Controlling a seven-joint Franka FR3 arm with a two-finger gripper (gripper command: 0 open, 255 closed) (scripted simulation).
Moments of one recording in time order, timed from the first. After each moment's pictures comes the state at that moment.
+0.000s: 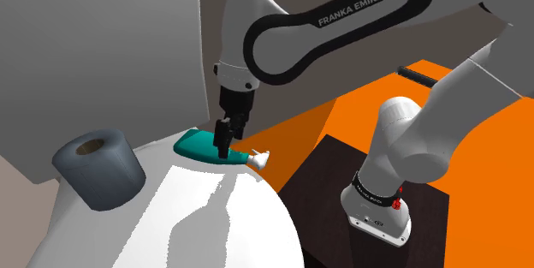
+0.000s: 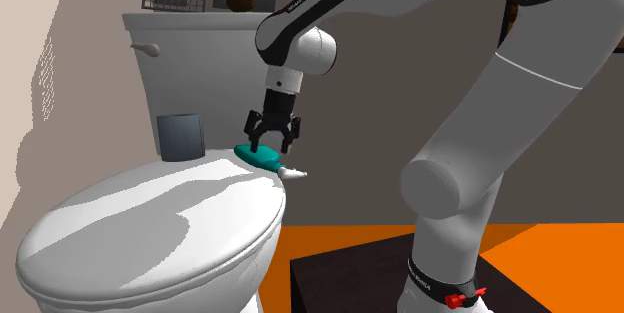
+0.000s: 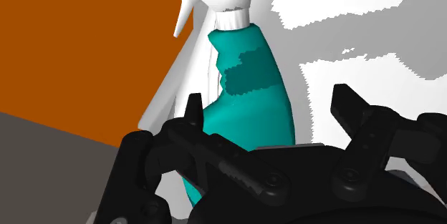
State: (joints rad) arm 0.42 -0.41 0.16 -2.51 0.36 2.17 0.00
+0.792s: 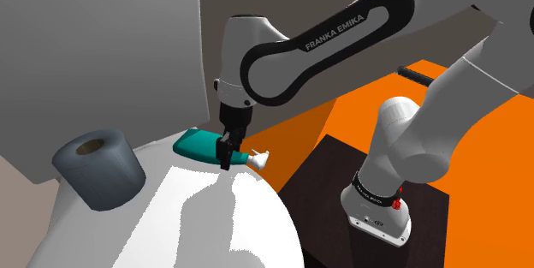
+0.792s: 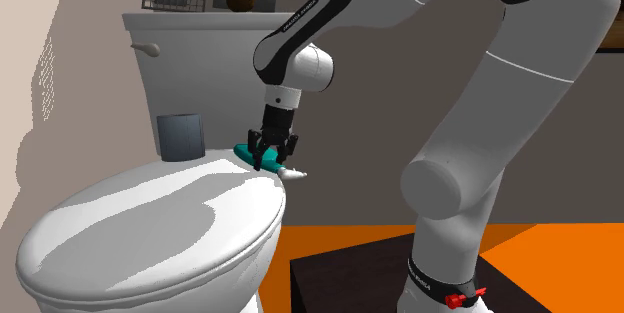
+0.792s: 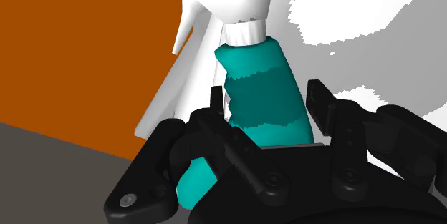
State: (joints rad) arm 0.43 -0.35 0.16 -2.56 0.39 2.28 -0.03
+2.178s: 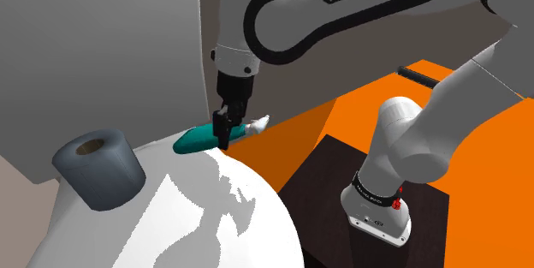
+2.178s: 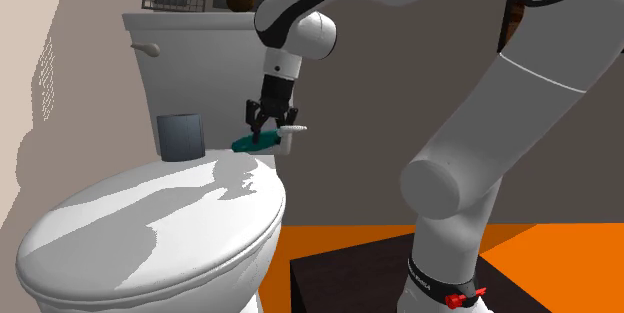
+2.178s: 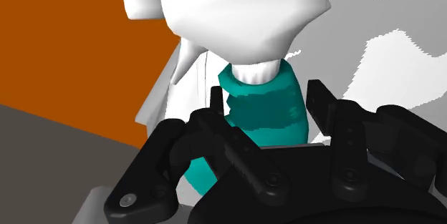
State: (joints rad) arm 0.42 -0.44 0.15 -2.44 0.35 2.07 0.02
